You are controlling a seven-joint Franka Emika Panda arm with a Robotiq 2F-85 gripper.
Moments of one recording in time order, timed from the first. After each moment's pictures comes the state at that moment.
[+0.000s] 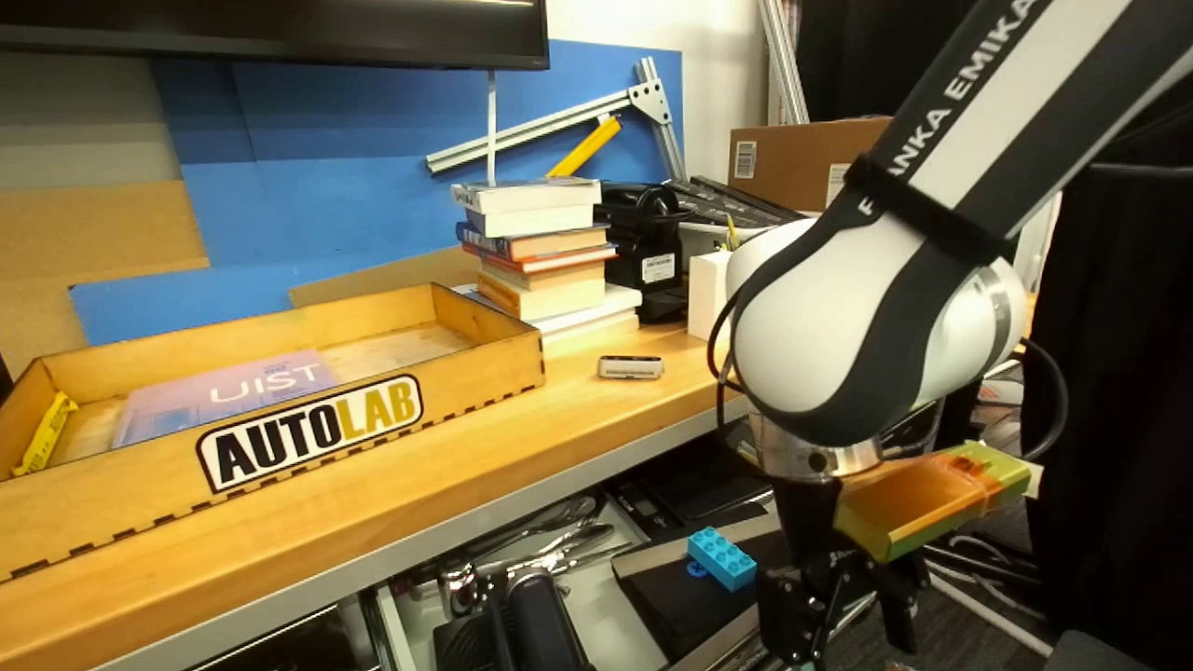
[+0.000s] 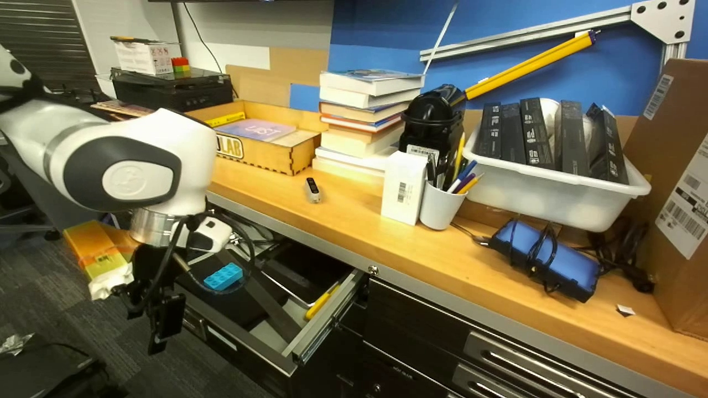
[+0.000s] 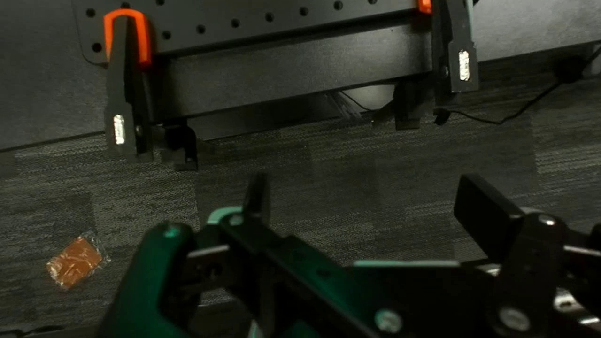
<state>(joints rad) 0.04 -0.10 0.05 -2.77 0.10 2.28 0.15</state>
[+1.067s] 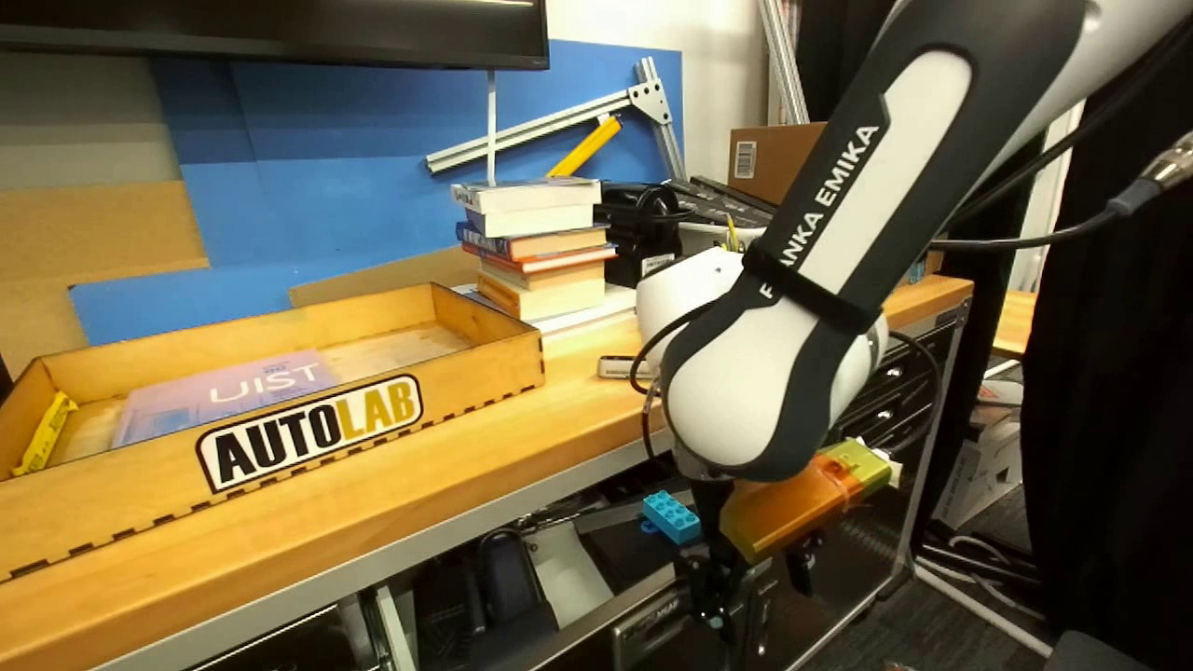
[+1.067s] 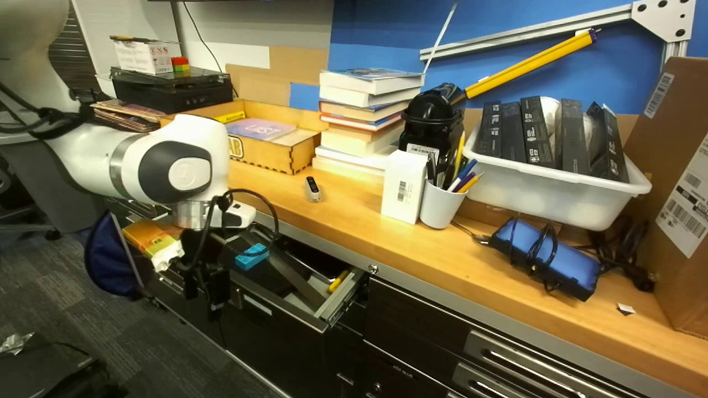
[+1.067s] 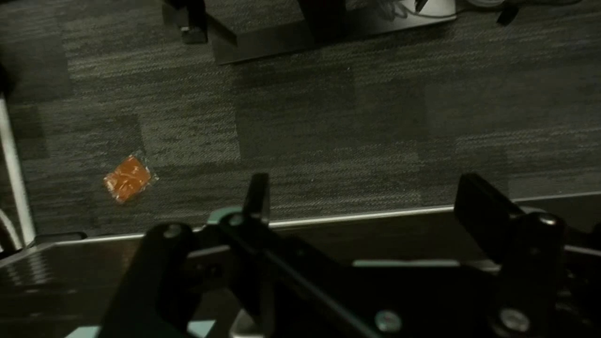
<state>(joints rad) 0.07 0.13 0.07 -2.57 -0.17 2.42 0.41</state>
